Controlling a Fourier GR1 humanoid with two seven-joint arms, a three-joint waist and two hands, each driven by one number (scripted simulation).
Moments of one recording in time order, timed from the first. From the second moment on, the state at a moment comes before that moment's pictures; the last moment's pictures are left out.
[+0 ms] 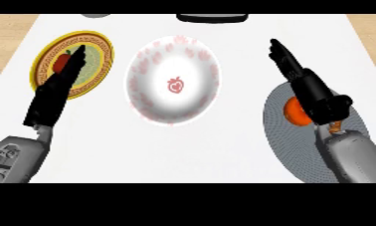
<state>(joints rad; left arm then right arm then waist) -0.25 0.51 -0.21 -1.43 0.09 0.16 0.08 -0.31 -0.41 0.24 -1.50 -0.18 0.00 -0.03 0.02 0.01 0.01</state>
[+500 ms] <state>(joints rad) -0.26 0.46 -0.01 -1.46 0.23 0.20 -0.02 -0.31 -0.41 0.18 -1.52 -0.12 -0.03 -0.16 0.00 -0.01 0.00</state>
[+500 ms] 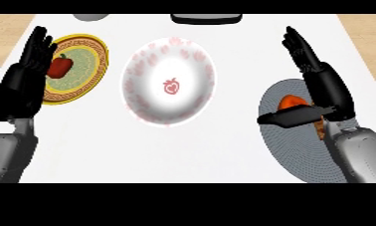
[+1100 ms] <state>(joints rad) -0.21 0.44 0.07 -1.48 0.29 0.16 -0.06 0.03 -0.57 0.13 -1.83 0.17 -0.19 -0.19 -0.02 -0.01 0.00</state>
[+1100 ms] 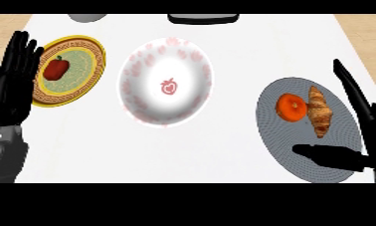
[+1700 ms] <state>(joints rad) -0.20 0.44 0.09 -1.50 0.29 0.15 -0.05 0.15 -0.97 -0.03 -2.05 0.12 0.17 0.22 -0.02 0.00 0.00</state>
